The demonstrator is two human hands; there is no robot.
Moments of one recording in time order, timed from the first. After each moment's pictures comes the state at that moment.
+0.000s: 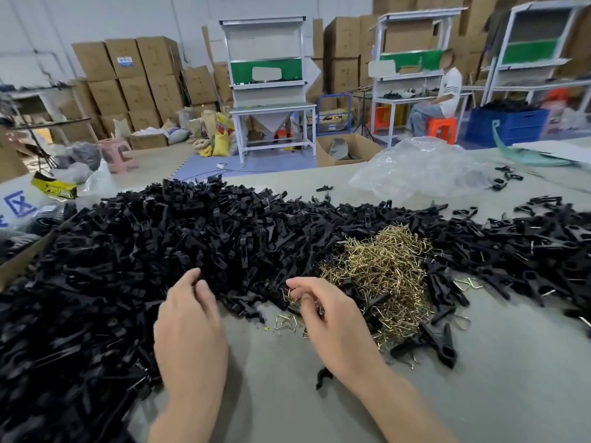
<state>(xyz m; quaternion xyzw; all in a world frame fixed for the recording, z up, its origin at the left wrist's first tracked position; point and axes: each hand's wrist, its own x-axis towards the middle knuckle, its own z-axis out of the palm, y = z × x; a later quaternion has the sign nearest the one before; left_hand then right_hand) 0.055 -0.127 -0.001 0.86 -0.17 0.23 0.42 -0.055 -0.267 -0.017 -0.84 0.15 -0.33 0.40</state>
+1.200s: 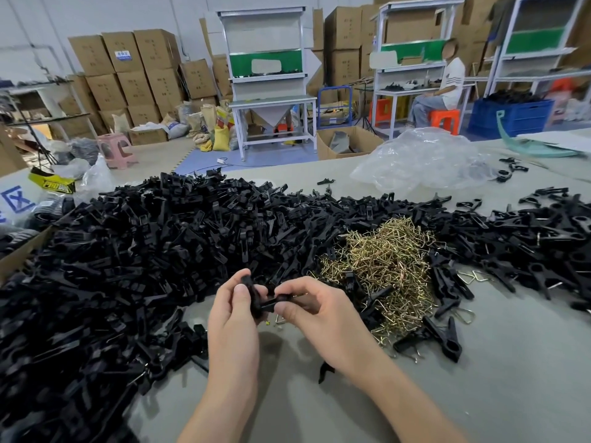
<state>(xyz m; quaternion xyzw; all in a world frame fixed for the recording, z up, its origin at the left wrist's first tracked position) 0.030 -0.155 -0.004 0.60 -0.09 -0.11 0.79 -0.048 -0.263 -0.014 -0.74 0.11 -0.24 0.62</state>
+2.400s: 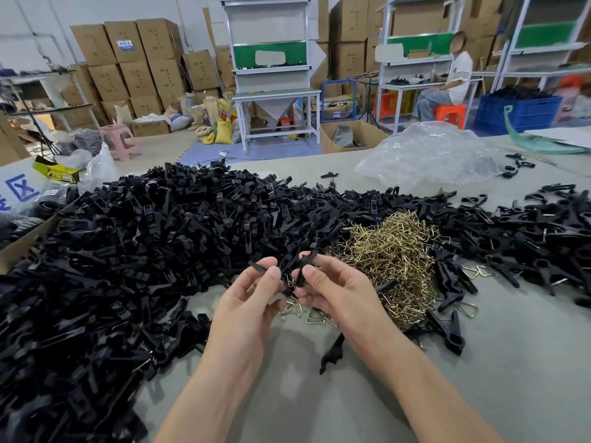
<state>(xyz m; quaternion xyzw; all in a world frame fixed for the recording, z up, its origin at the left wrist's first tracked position) 0.029 -0.150 0.009 0.50 -0.14 -0.26 0.81 -0.045 -0.276 -0.006 -0.54 0.12 -0.25 0.79</state>
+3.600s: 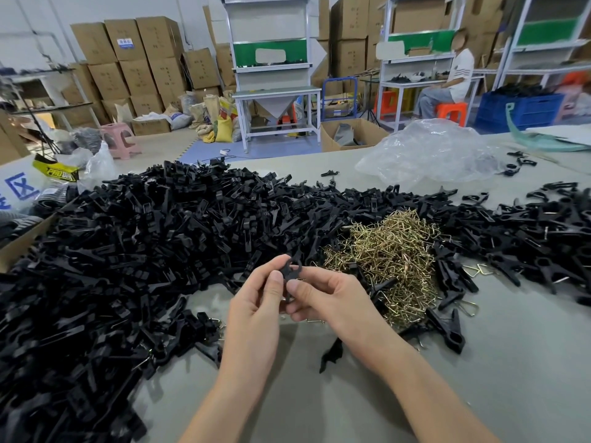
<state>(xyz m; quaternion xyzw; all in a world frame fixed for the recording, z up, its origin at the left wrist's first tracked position) 0.018 -0.155 -0.003 0.62 -0.25 -0.14 0.73 -0.049 -0.272 -0.007 -0.64 0.09 -0.20 0.74</state>
